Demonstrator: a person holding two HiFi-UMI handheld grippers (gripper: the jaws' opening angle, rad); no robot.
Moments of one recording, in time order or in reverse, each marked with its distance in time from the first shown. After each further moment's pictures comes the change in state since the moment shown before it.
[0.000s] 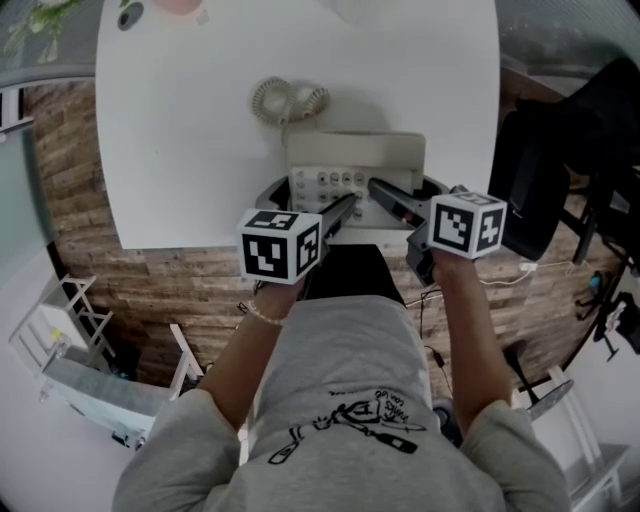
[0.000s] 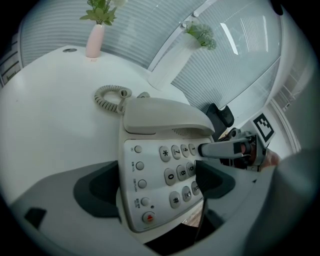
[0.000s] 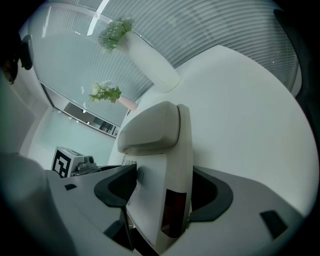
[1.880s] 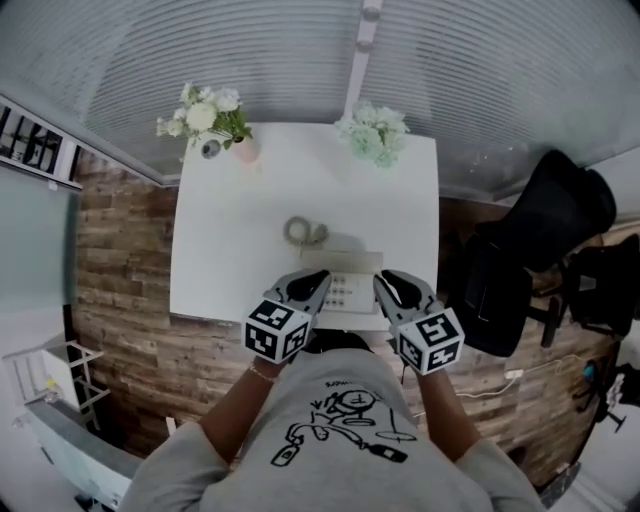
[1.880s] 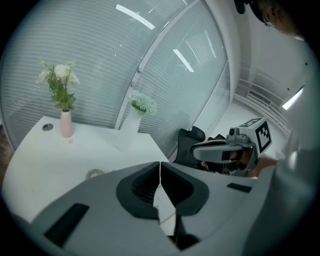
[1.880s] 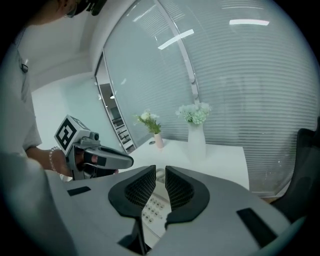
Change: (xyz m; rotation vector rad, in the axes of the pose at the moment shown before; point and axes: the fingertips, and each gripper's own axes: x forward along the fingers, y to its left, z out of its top) left arm -0.142 -0.112 0.098 0.346 -0.365 -0.153; right arm -0.145 0.139 0.074 -0.632 -0.375 -0.104
